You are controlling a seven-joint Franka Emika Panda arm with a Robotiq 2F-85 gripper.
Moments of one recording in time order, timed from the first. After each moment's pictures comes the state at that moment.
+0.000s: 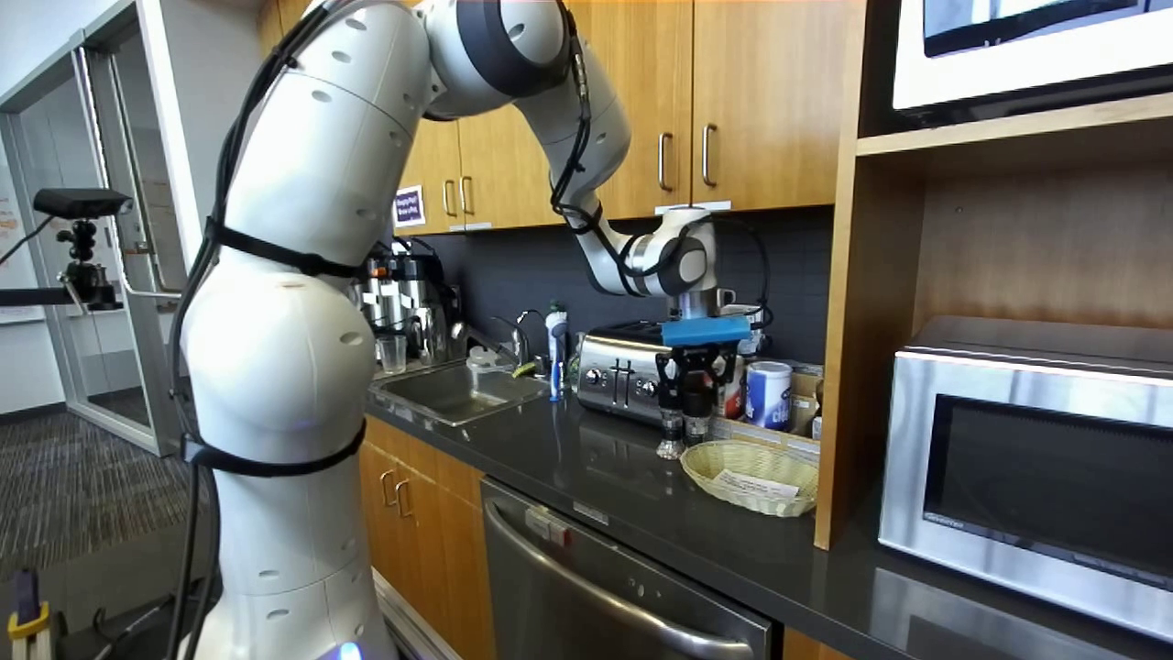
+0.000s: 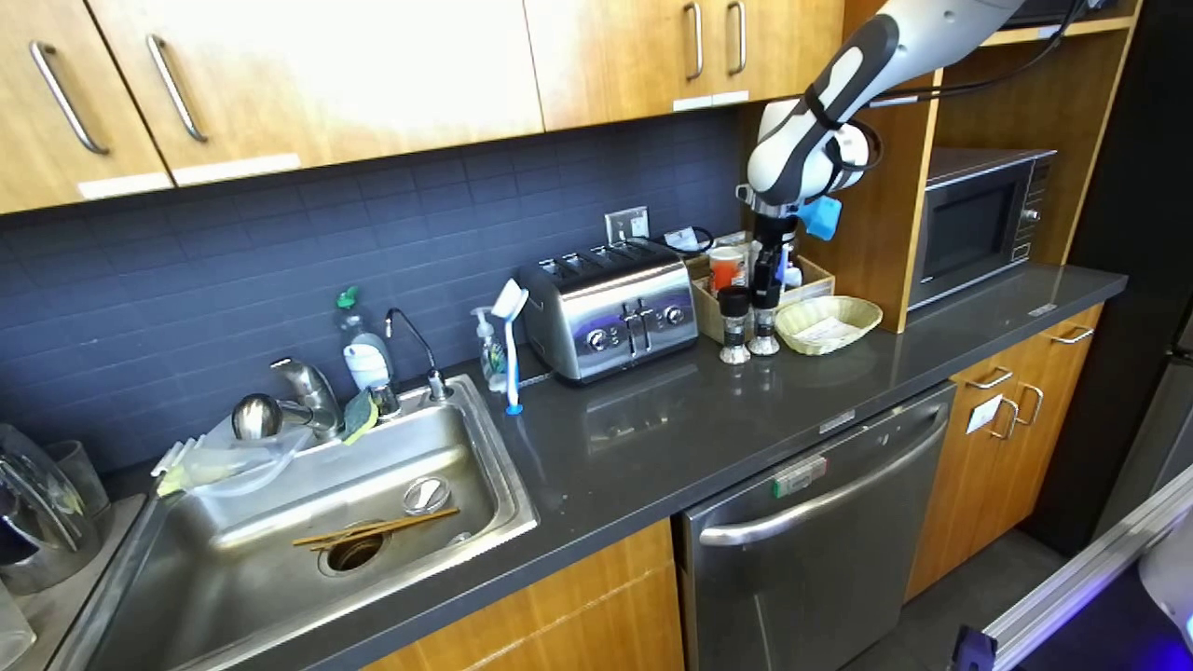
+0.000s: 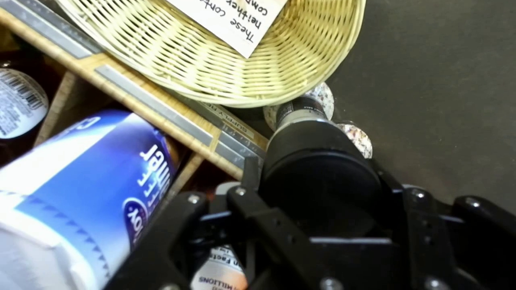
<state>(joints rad) -0.11 0.40 0.04 -1.97 -0.04 2.54 -0.66</state>
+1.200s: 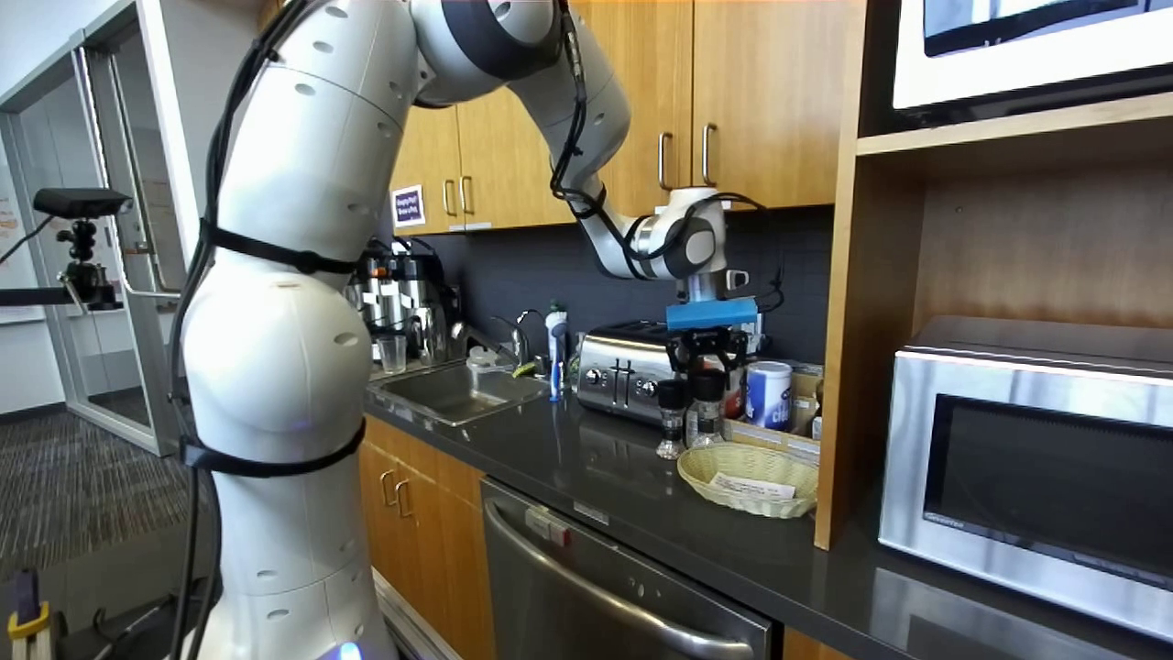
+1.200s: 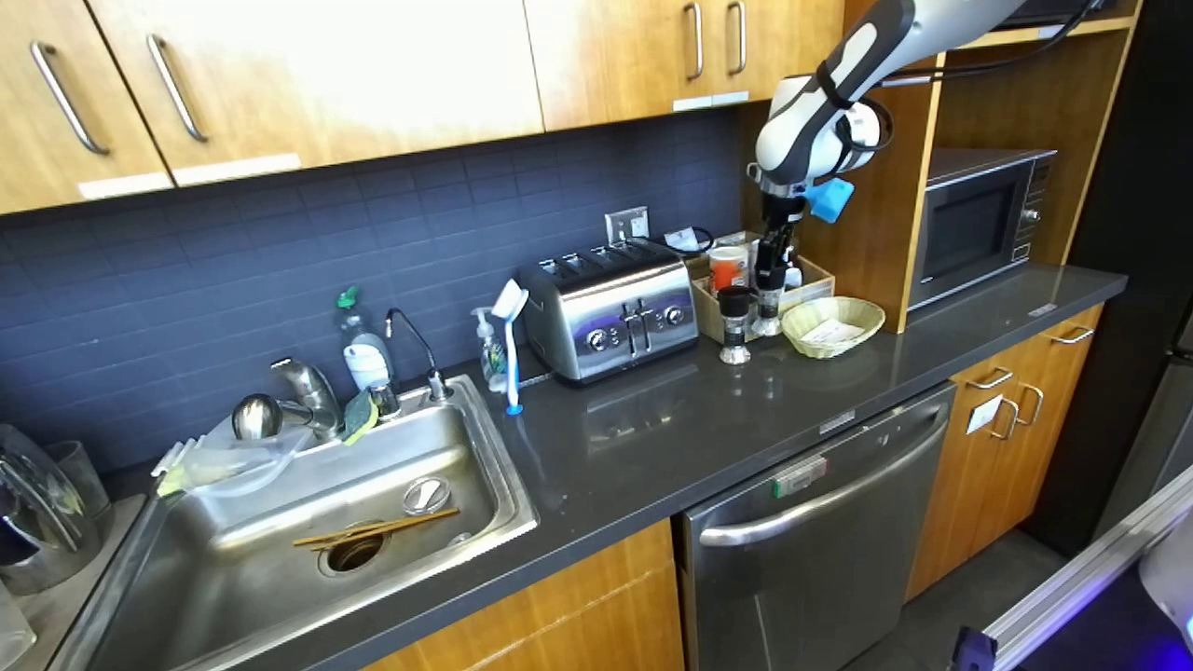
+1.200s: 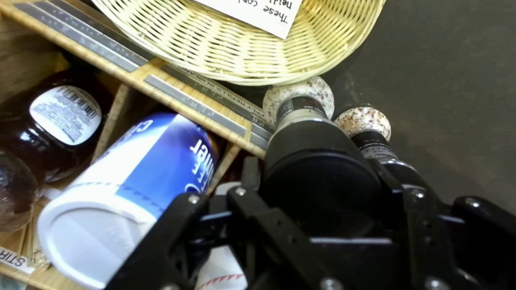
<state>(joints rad) -0.13 0.35 0.04 -1.98 -0.03 2.53 -0.60</state>
